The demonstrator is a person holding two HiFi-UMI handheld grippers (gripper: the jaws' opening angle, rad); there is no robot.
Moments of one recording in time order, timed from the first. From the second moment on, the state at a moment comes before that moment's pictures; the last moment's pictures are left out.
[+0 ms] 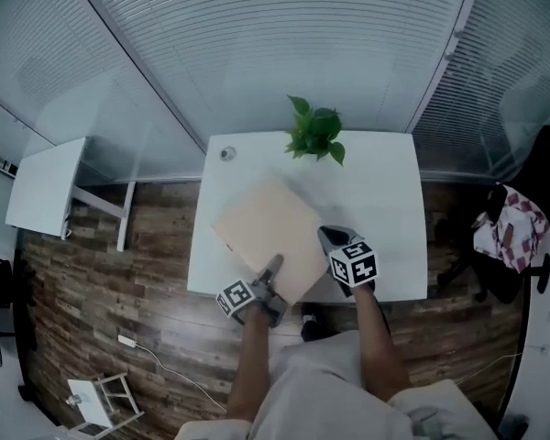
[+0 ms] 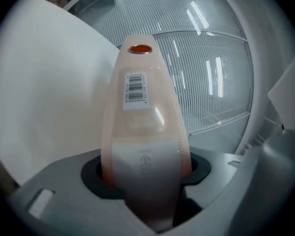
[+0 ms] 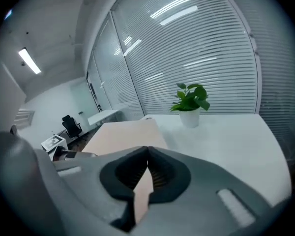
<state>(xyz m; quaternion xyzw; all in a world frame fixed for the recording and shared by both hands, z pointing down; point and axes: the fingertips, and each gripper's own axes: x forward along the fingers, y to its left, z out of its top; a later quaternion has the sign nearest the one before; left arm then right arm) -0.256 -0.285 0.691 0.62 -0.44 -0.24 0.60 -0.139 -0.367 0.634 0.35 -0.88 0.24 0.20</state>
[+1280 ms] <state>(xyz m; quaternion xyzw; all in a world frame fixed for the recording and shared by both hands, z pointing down) -0.203 -0.282 0.722 0.64 -0.36 -0.19 0.65 -0.155 -0.348 0.704 0.32 -0.86 0.21 0.32</state>
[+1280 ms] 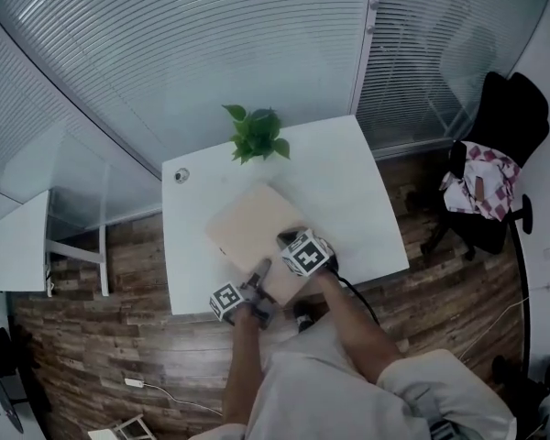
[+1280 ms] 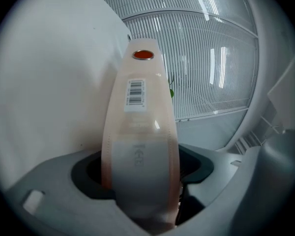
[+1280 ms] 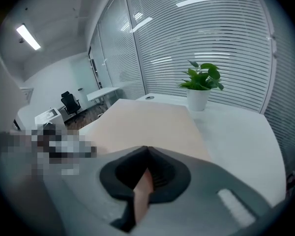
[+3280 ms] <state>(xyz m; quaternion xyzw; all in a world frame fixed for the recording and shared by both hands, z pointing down) -0.246 -0.308 0.715 0.75 -0.57 0.27 0.17 -0.183 -0.366 0.699 0.33 -0.87 0.18 0.31</state>
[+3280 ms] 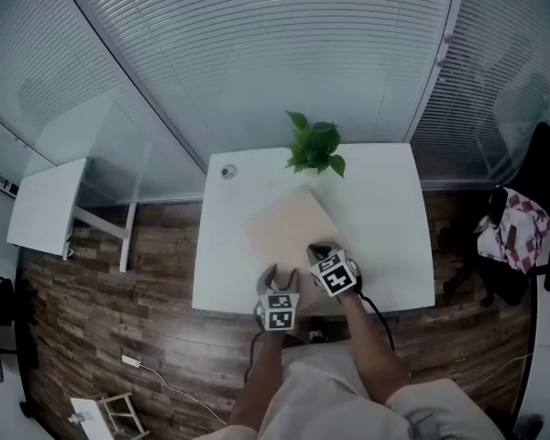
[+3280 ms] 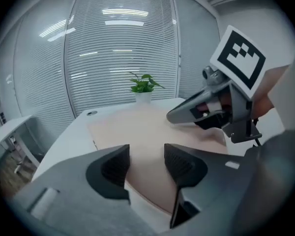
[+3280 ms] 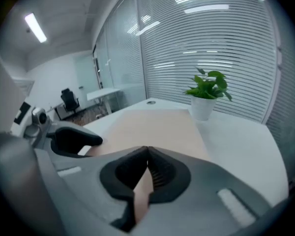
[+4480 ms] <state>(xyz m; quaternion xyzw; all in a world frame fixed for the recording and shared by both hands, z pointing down) -0.304 -0.201 0.639 0.84 -0.49 0.17 0.17 -0.142 -0.191 0.638 0.59 -0.76 0.25 0.14</state>
